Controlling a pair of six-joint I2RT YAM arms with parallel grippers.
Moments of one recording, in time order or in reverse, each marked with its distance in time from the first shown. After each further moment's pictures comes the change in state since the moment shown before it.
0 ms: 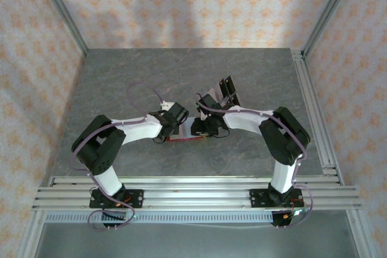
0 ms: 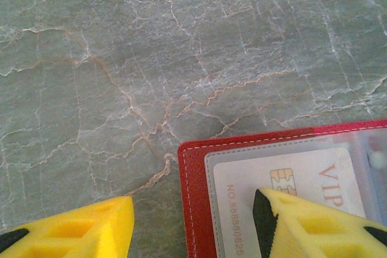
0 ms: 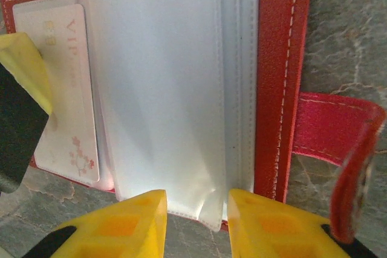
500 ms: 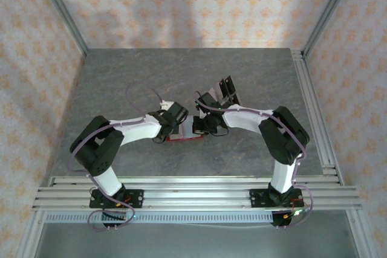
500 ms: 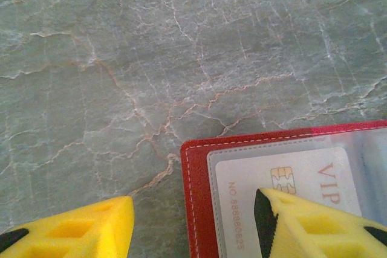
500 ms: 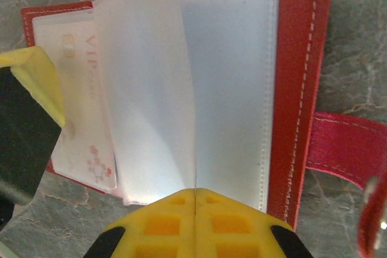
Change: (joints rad) left arm 0.000 -0.029 0.000 -0.013 -0.003 -0.002; right arm 0.000 0.006 0.031 -0.004 -0.003 0.000
